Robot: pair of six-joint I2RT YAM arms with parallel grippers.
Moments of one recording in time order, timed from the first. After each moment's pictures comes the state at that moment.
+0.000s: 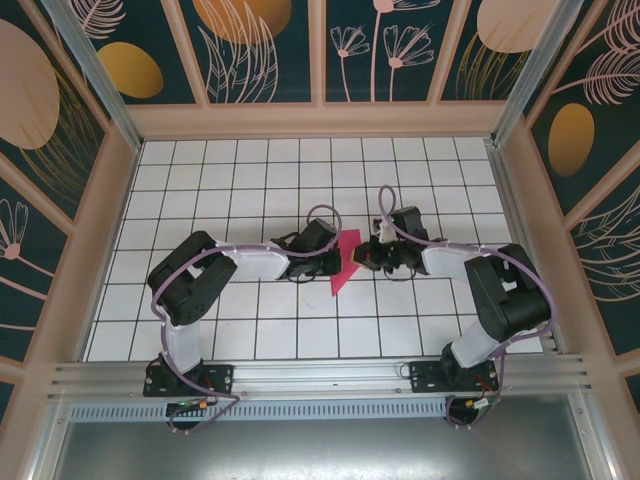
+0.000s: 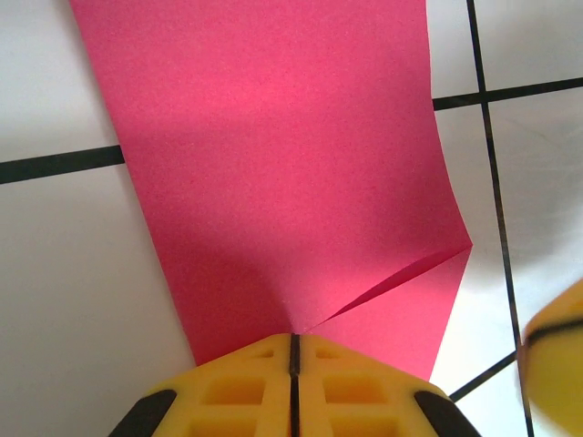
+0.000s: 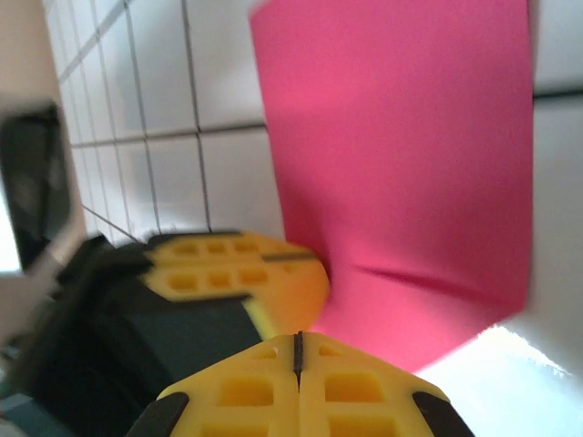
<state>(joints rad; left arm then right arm) -0.83 1.91 1.03 -0.04 0.12 -0.77 0.40 1.59 0.65 0.03 -0.68 0.73</state>
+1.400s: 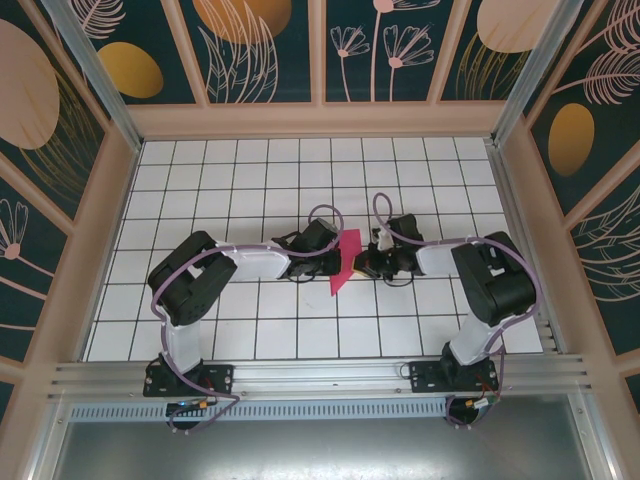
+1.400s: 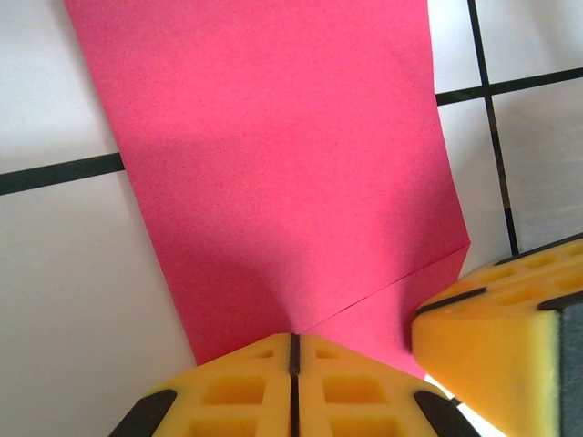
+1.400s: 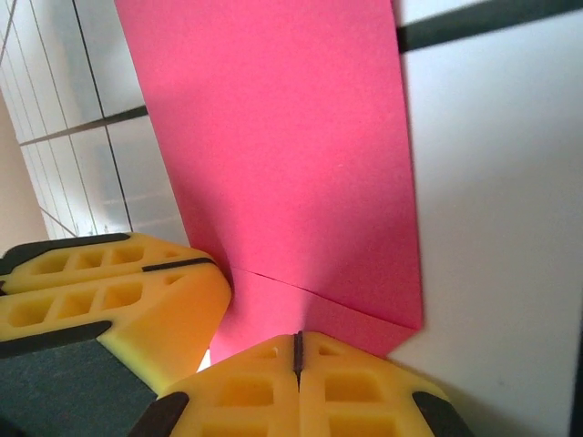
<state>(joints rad) -0.83 1.91 1.04 -0.06 0.10 -0.73 0.39 1.69 0.65 0.06 -0.68 0.72</state>
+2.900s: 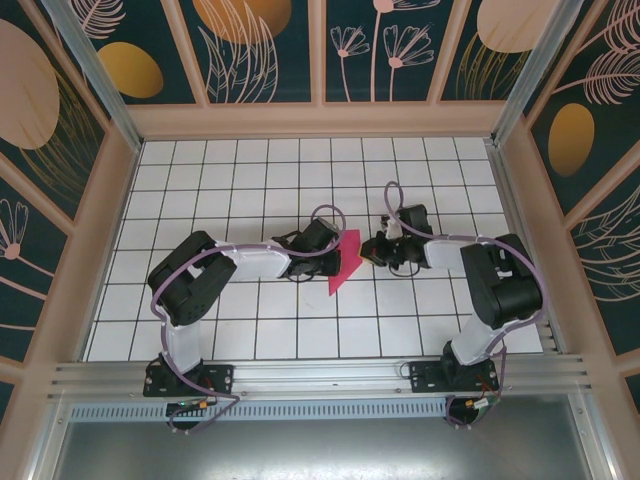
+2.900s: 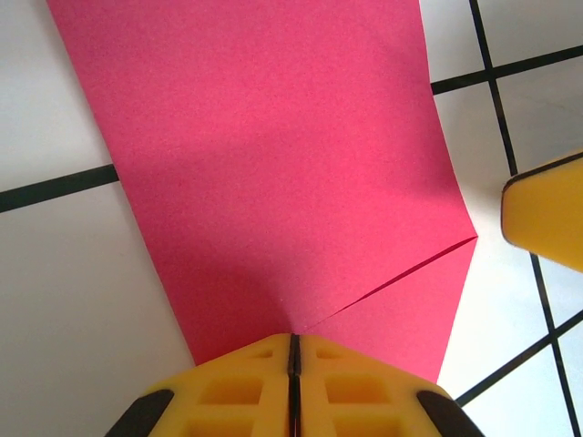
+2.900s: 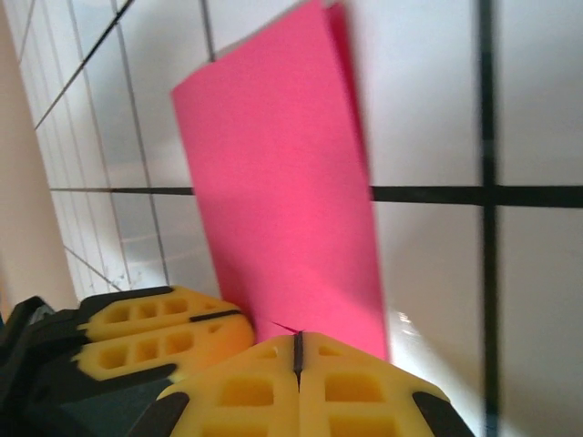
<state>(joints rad) -0.83 1.91 1.05 -0.10 0.09 -0.65 0.33 1.67 0.70 0.05 -0.68 0.70</state>
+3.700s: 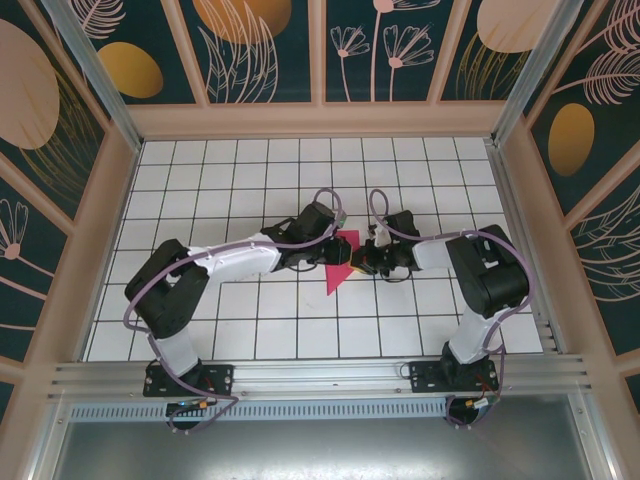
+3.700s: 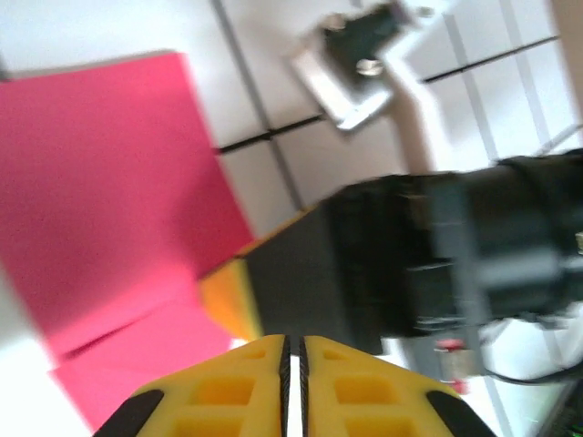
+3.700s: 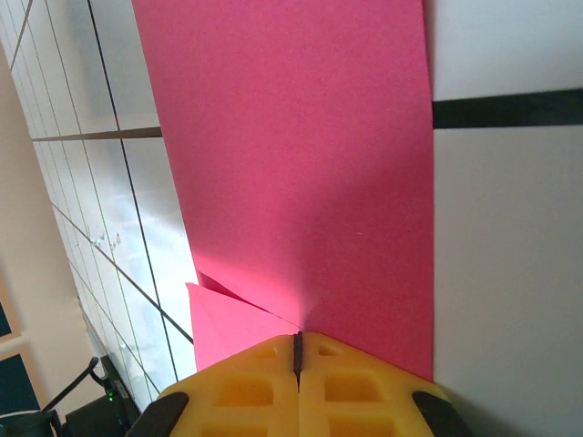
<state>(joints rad) -0.83 1.78 1.11 -0.13 0.28 -0.66 0.39 1.76 0.70 0.08 -0.70 0.71</state>
